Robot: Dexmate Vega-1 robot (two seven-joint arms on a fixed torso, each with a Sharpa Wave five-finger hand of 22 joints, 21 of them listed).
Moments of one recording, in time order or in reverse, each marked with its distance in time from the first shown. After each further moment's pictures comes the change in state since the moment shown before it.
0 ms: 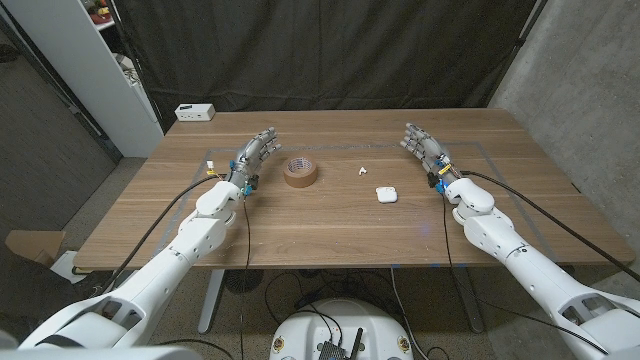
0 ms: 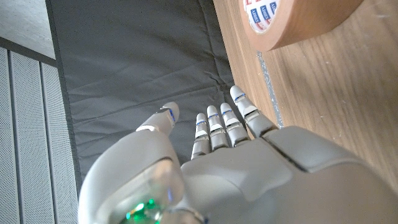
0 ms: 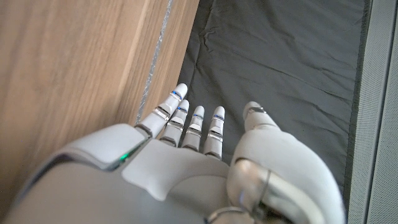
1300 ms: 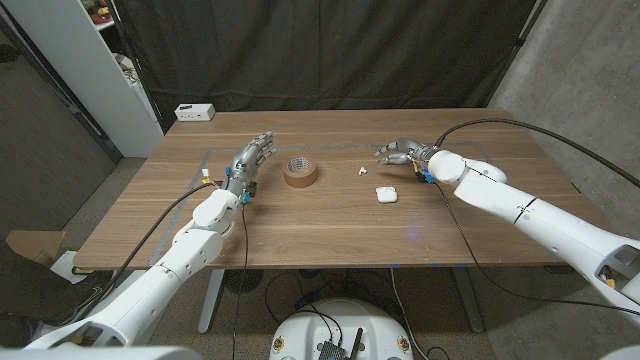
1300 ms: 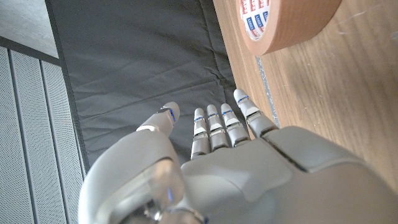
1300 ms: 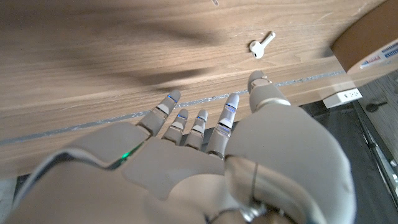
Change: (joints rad) left arm 0.131 0.052 -0.034 -0.173 0.023 0.005 0.109; left_hand 0.000 0.000 0.000 0.000 0.000 0.073 -0.045 0.015 0.009 0.018 -0.007 0.010 0.004 0.000 0.000 0.000 -0.003 -0.045 0.034 -0.034 0.000; right arm 0.234 -0.252 -0.387 -0.448 -0.708 -0.775 -0.044; right_hand 0.268 -0.134 -0.002 -0.079 -0.001 0.203 -0.095 0.003 0.006 -0.078 -0.040 -0.001 -0.048 -0.181 0.006 -0.024 -0.018 -0.104 0.096 -0.180 0.004
